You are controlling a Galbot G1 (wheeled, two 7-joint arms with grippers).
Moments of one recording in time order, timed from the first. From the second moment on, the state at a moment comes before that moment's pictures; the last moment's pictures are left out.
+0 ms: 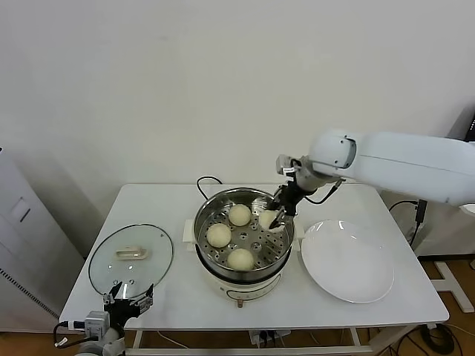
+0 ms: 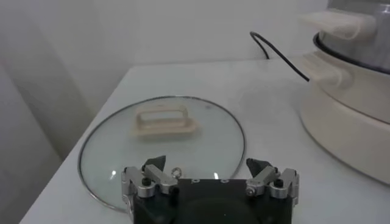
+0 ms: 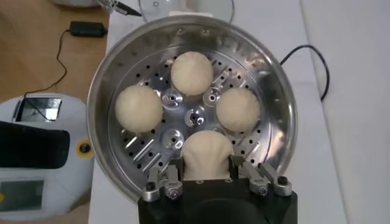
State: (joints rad) left arm 1.54 -1.06 -0.44 -1.96 -0.46 0.31 -0.25; right arm 0.78 0.92 -1.60 1.48 0.89 -0.45 -0.79
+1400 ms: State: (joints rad) left arm 1.49 -1.09 -0.47 -1.97 -0.49 0.33 -0.24; right arm 0.14 0.66 -0.75 1.45 0.88 -0.24 -0.53
